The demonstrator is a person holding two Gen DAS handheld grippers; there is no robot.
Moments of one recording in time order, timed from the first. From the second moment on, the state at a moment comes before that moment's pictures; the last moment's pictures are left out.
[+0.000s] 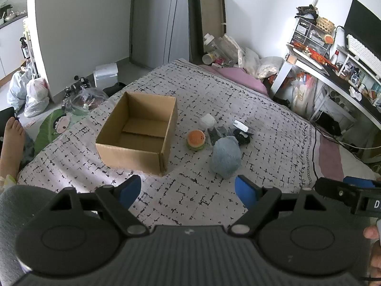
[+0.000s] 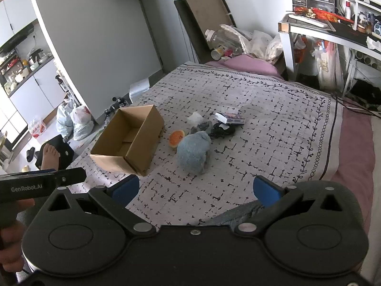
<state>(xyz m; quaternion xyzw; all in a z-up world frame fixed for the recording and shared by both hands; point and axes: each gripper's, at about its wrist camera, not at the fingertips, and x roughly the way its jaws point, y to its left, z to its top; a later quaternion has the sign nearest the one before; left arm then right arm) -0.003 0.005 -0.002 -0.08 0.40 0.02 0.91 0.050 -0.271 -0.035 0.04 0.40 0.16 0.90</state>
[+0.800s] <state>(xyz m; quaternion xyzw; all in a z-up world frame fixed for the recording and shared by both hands) -0.006 0.006 -0.002 -0.09 0.40 0.01 0.91 0.047 -0.269 -0.032 0.04 0.39 0.15 0.91</state>
